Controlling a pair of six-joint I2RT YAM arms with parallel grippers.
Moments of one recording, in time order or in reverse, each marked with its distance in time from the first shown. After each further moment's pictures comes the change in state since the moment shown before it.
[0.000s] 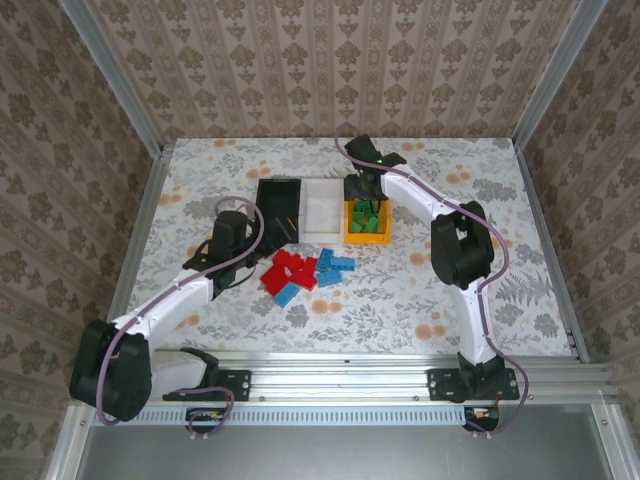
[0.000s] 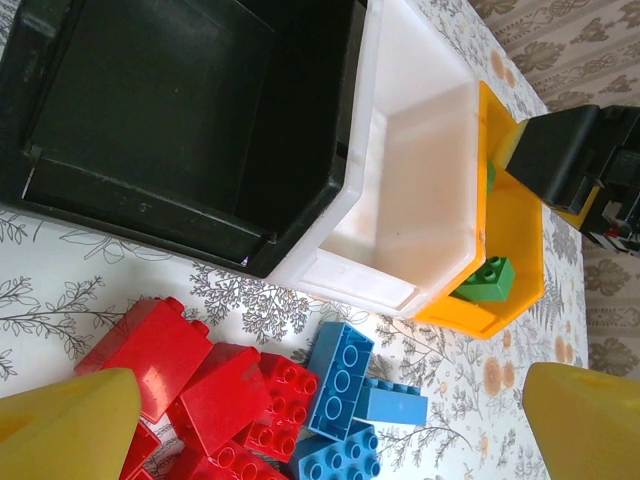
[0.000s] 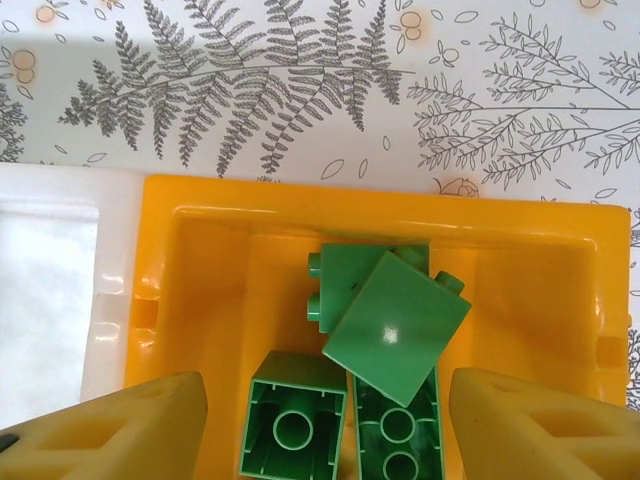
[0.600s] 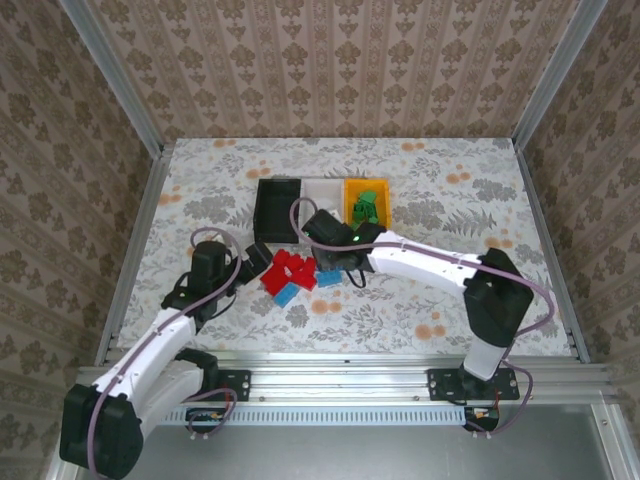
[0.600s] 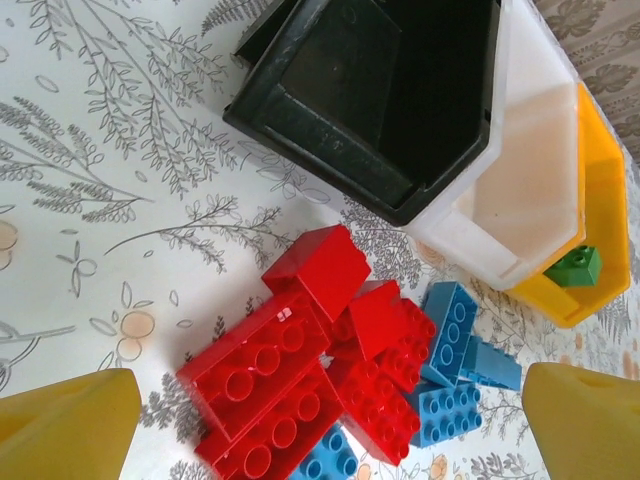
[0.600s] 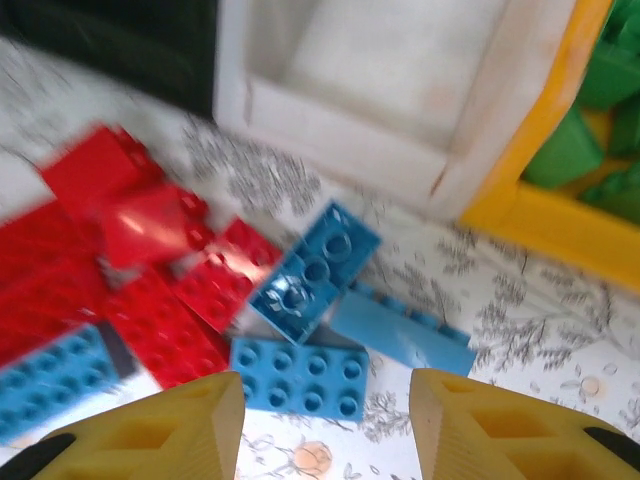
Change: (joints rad) left arm 0.091 -0.341 -0.223 -0.154 -0.048 0.026; right arm 0.448 -0.420 -0.553 0.110 0.129 0.095
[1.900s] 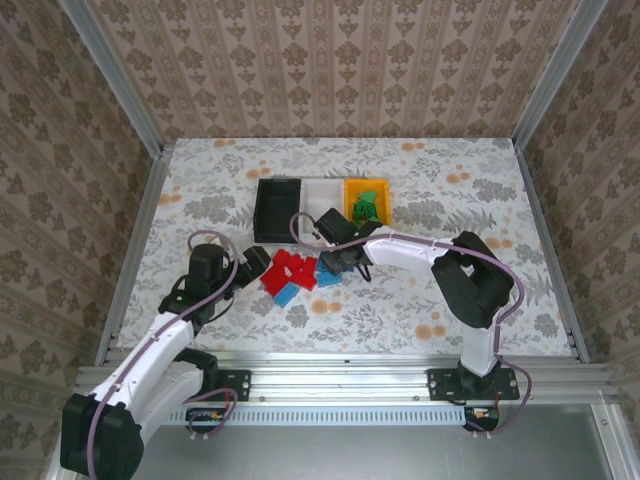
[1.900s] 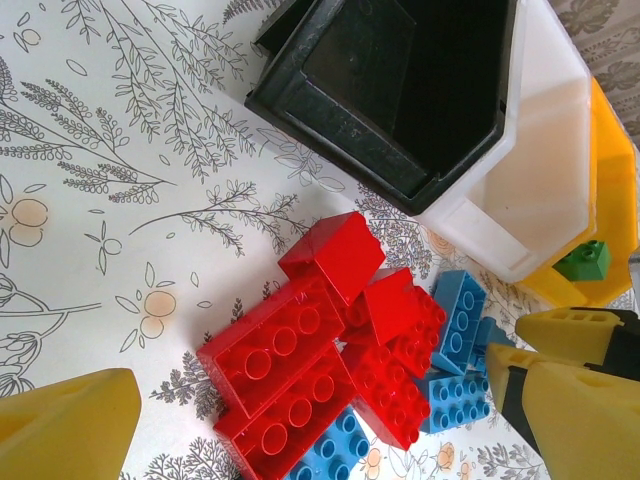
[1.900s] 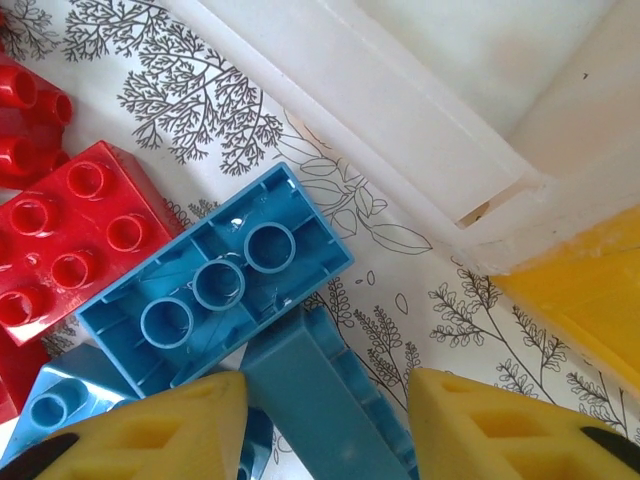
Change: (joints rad) left arm 0.009 -0.030 -0.003 -0.049 0.003 0.000; right arm -0.125 0.131 -0.070 0.156 -0.141 -0.400
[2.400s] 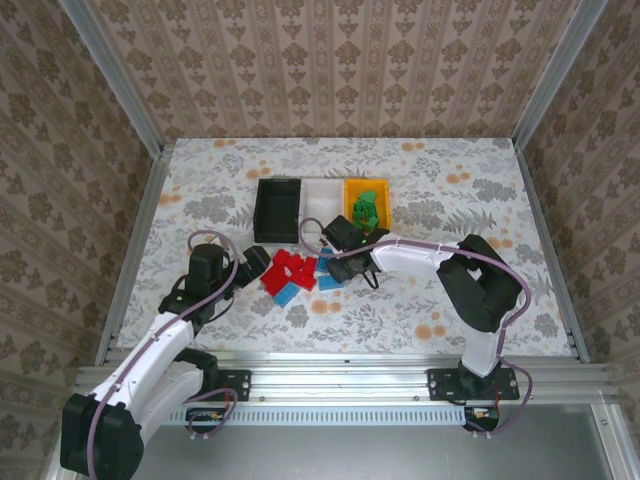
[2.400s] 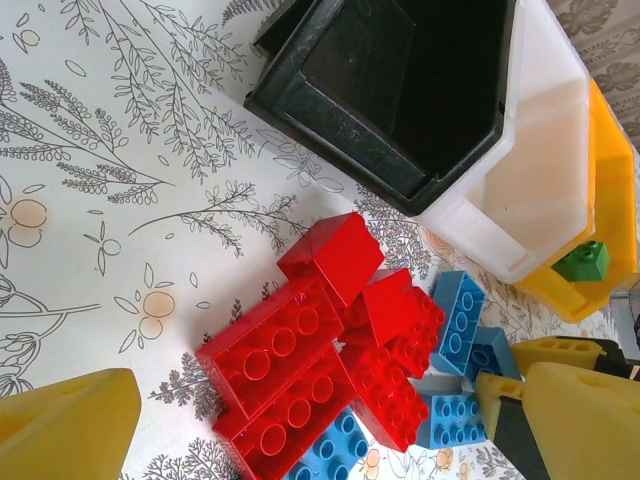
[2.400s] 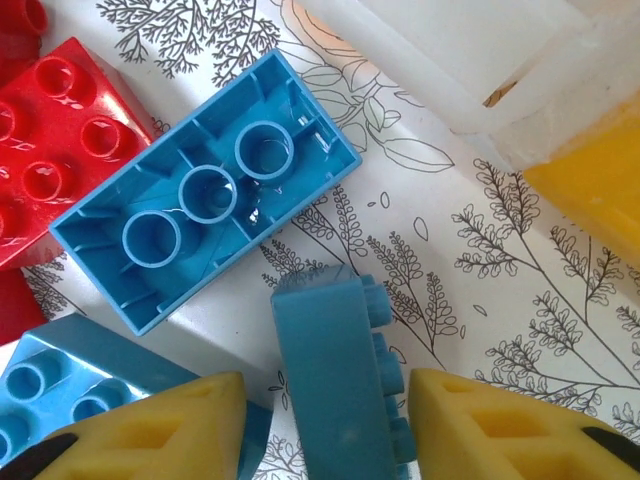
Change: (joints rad) left arm 0.000 0.000 0.000 0.002 0.000 -0.002; right arm -0.002 -0.050 -0.109 0.043 -0.046 0.052
